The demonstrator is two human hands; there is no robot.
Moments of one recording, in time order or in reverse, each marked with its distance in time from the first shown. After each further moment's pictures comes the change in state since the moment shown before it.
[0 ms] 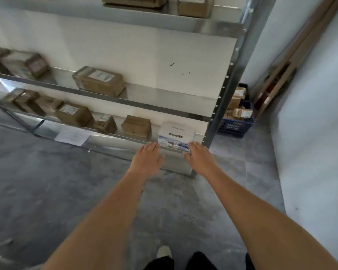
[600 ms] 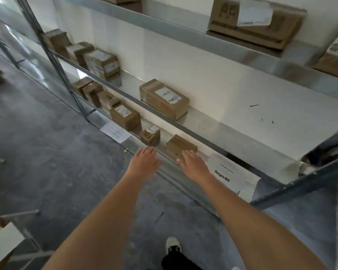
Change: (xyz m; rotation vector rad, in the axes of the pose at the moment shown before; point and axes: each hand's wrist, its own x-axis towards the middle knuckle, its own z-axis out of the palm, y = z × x) left_hand 0.068 -0.223 -0.055 -0.084 0.052 -0.346; right_hand 0.223 -0.194 0.022 -0.104 -0.212 -0.330
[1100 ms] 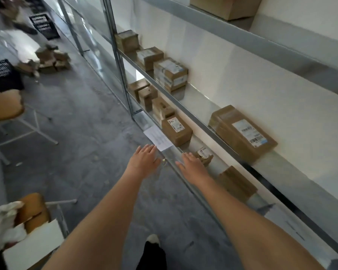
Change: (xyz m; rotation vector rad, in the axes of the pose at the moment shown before) left_hand 0.055 -0.271 -0.067 -0.077 0.066 -0.281; right_hand 0.222 -0.228 0.025 -0.063 -0.132 -0.218
